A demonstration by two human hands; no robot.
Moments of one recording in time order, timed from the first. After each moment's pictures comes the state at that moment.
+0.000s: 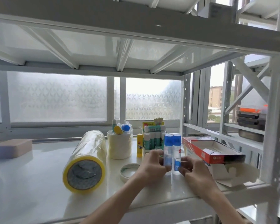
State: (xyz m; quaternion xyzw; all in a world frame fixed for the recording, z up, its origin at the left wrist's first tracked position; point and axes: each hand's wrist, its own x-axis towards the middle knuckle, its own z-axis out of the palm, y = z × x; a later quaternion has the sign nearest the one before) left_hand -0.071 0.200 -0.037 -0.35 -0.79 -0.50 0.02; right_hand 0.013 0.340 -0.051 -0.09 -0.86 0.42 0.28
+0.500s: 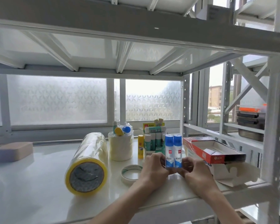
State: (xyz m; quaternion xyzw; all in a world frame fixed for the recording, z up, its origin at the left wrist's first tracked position) left_hand -0.069 0.203 -0.047 -0.33 -0.81 -0.46 0.14; right_hand 0.002 0.342 -0.057 -0.10 -0.86 0.40 0.31
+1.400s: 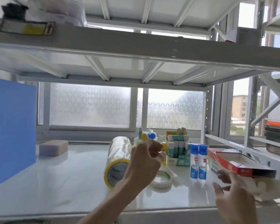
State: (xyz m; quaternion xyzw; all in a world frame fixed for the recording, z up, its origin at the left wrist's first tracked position) left_hand -0.001 0.073 0.021 -0.27 -0.77 -0.52 0.26; right_hand 0.072 0.272 -0.039 -0.18 -0.81 0.29 0.47
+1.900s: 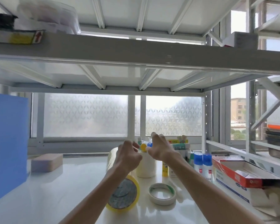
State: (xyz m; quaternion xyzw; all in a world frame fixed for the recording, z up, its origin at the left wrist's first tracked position) left_hand -0.084 0.051 0.051 -0.15 -0.86 -0.43 0.22; right_hand -0.087 0.182 0.073 -0.02 -0.95 0.19 0.25
